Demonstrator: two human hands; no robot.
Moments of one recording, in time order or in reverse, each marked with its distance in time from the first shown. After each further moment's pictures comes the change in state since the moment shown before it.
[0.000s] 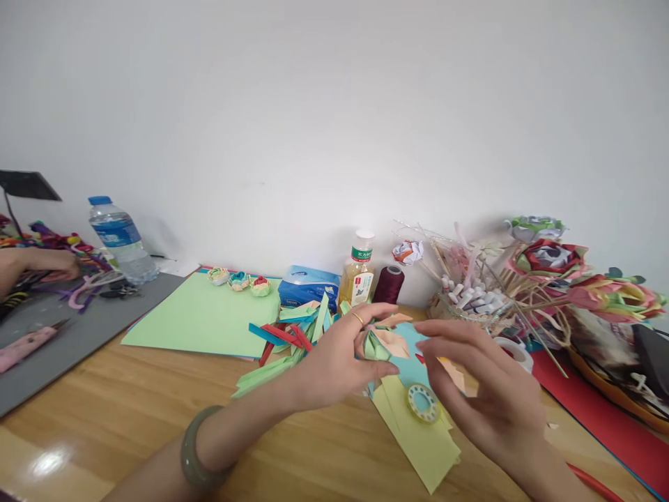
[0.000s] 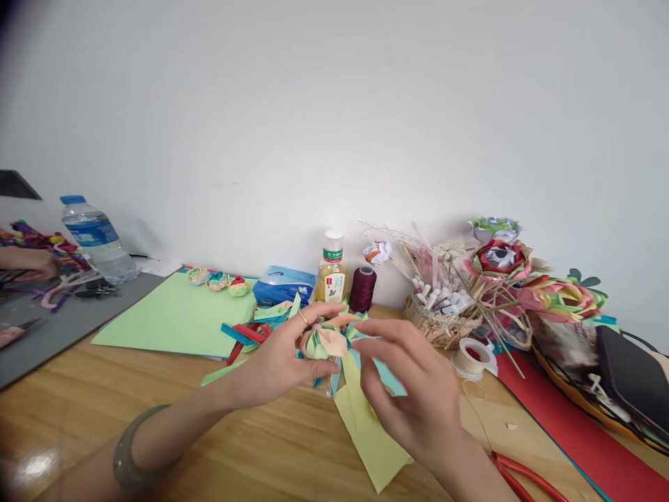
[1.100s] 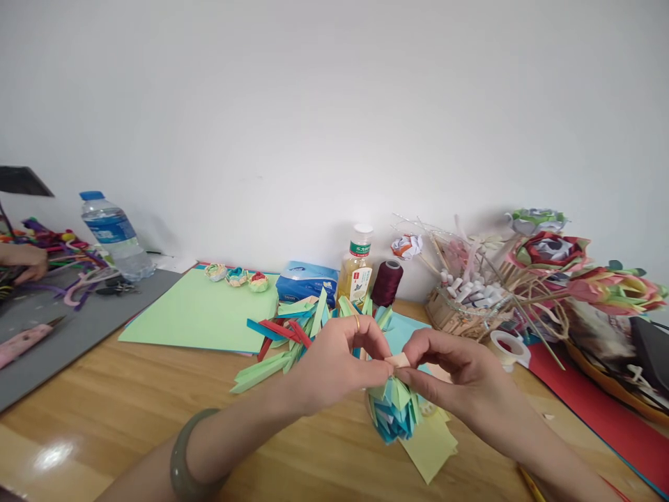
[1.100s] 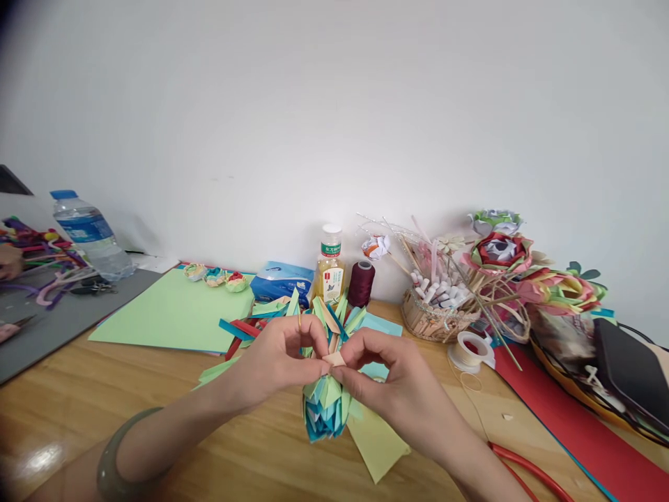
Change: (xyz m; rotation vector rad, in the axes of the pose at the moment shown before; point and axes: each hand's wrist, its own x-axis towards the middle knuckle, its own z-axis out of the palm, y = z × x) left_hand -0.003 0.012 0.006 -0.129 0.069 -0.214; right_hand 0.008 -0.006 0.001 0.453 -0.405 0.546
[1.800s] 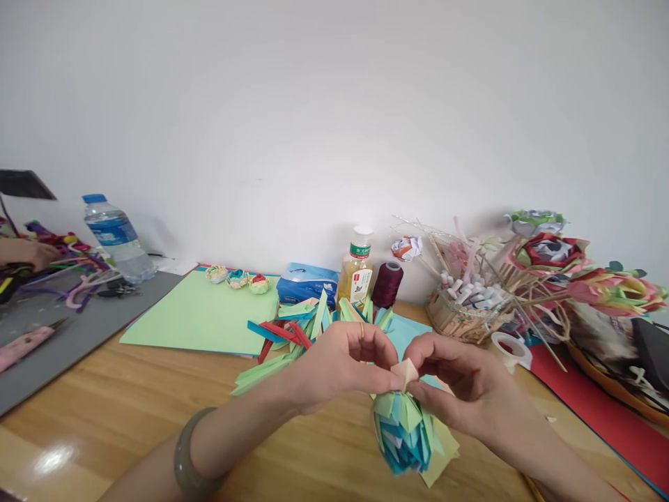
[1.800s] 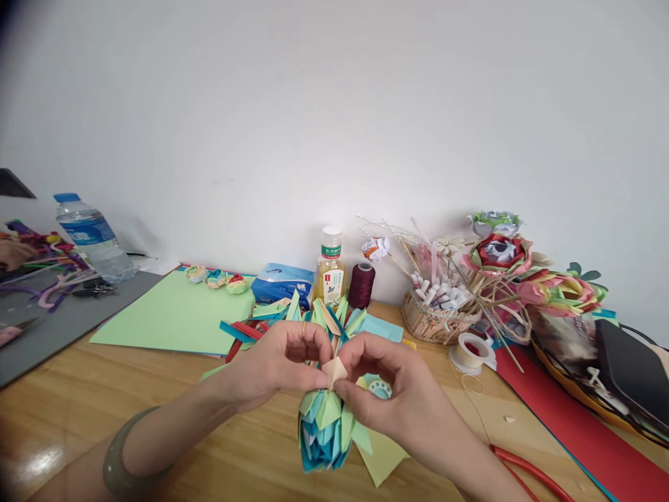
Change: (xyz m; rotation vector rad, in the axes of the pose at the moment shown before) left_hand 0.002 -0.004 -0.004 -0.291 -0.172 -0.107; right_hand -0.006 0.001 0.000 0.199 -0.046 0.009
